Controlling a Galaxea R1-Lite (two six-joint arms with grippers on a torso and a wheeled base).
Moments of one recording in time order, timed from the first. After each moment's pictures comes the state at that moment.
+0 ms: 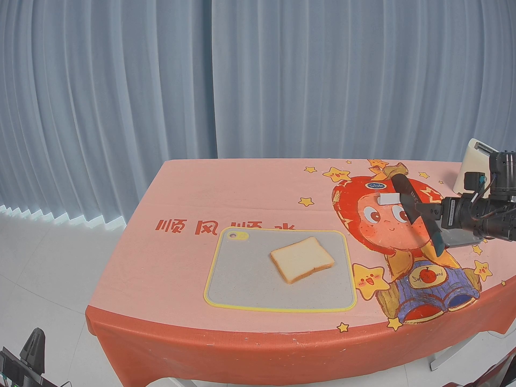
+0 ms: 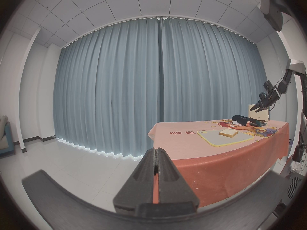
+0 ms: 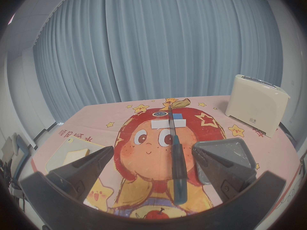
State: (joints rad) left arm 0.00 0.02 -0.02 0.00 0.01 0.01; right arm 0.08 1.55 -0.73 -0.28 0.07 0.10
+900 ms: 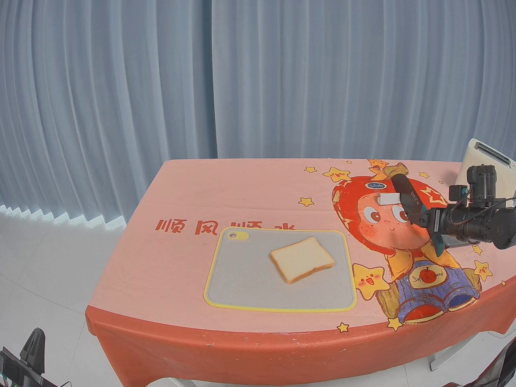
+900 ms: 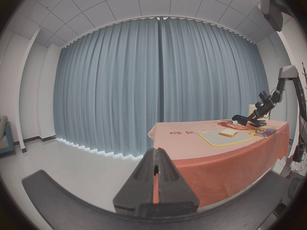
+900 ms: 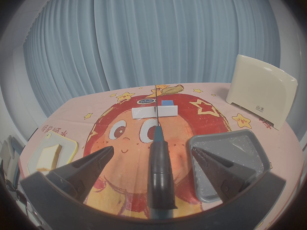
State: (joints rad) left arm 0.00 0.02 -0.02 0.00 0.01 0.01; right arm 0.00 1.79 -0.76 -0.41 0.07 0.07
